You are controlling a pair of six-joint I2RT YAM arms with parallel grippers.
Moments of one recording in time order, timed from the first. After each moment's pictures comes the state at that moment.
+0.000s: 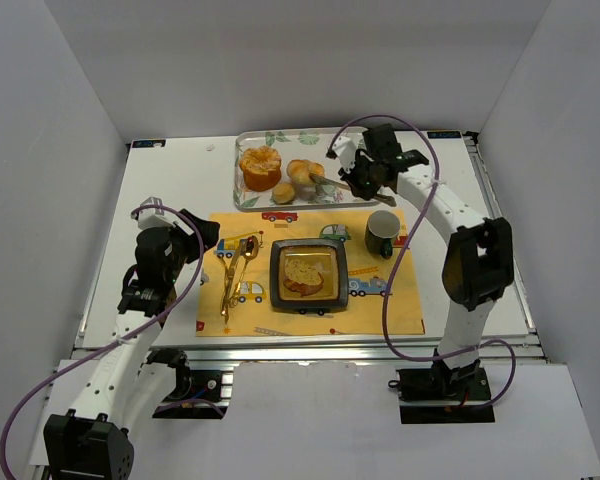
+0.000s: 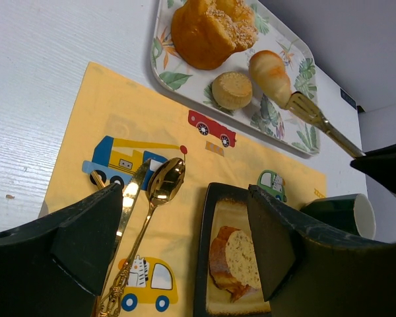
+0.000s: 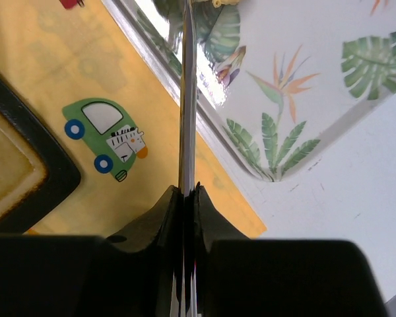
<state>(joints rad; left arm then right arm) -0.13 0.78 0.55 -0.07 -0.01 -0.68 0.41 1.91 1.67 -0.66 -0.20 -0.60</state>
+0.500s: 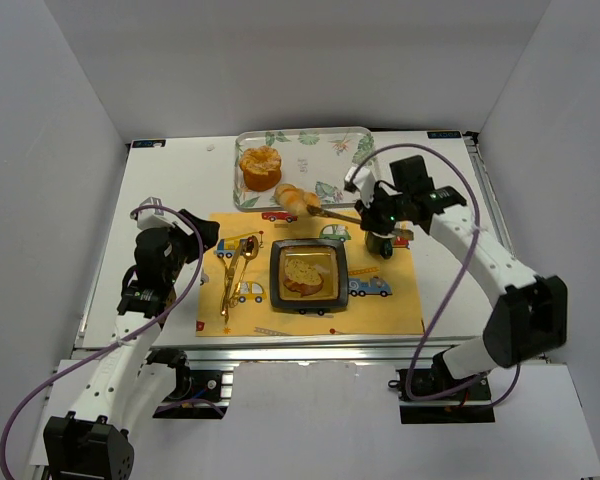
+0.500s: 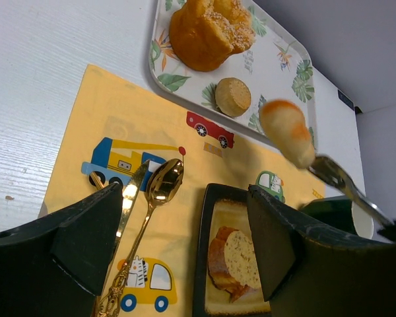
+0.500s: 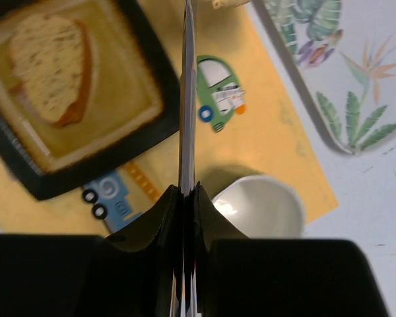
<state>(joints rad) -0.13 0.77 0.55 -0.07 -0.01 -0.68 0.40 1.52 1.30 -0.65 -0.41 -0.62</state>
